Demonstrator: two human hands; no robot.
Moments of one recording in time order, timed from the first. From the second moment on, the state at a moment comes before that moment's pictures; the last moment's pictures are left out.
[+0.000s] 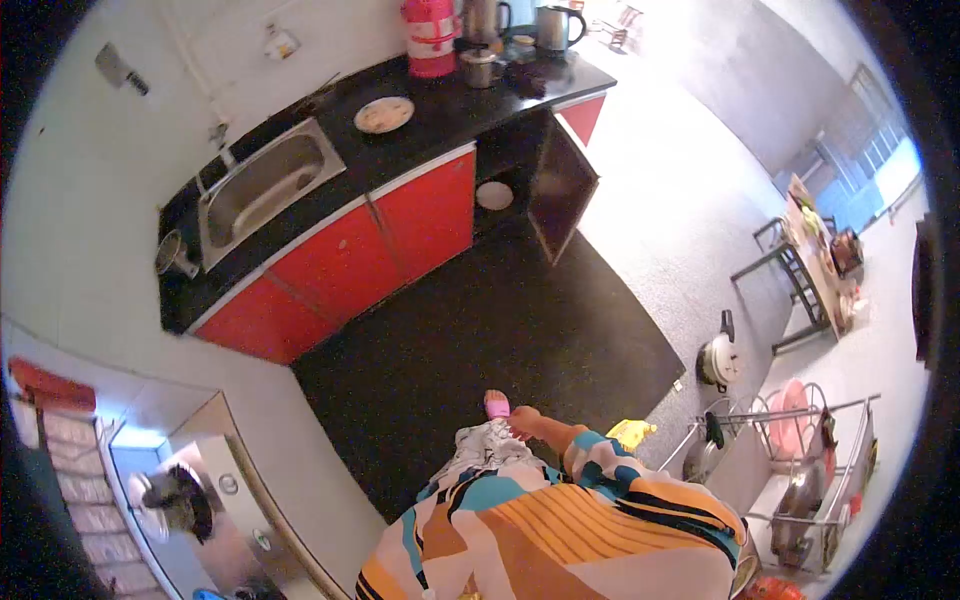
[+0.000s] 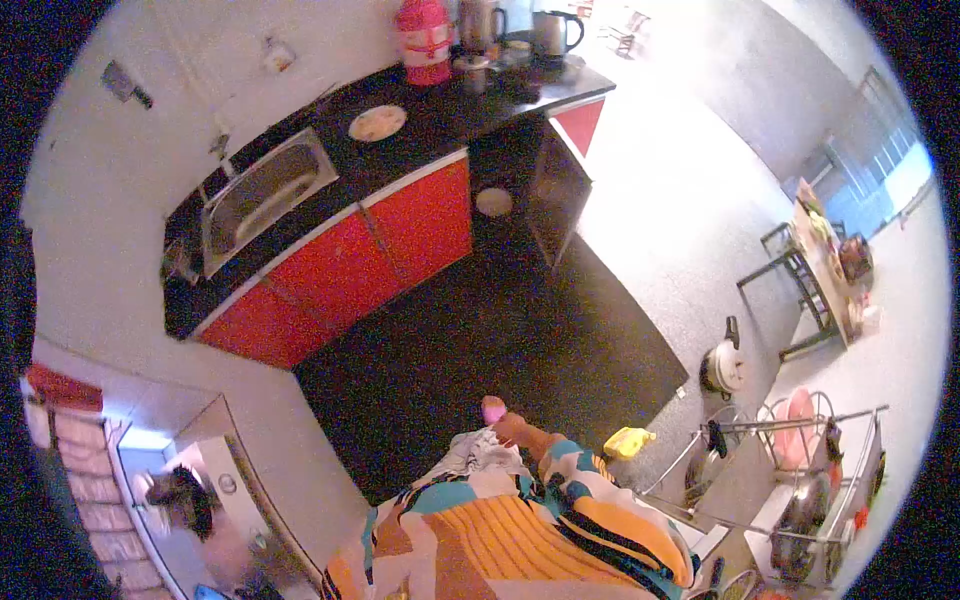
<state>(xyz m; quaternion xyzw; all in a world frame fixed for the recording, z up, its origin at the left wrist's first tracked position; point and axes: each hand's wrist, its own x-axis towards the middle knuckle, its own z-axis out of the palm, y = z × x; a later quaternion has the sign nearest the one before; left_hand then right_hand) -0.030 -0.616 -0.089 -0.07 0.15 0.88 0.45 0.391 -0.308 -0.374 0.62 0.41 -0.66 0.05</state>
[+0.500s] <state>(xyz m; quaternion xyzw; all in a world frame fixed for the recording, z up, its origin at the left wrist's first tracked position) 0.048 -0.239 -0.067 0.11 0.26 0.73 0.62 0.518 -0.113 -0.046 0.46 0.44 -0.65 -0.42</state>
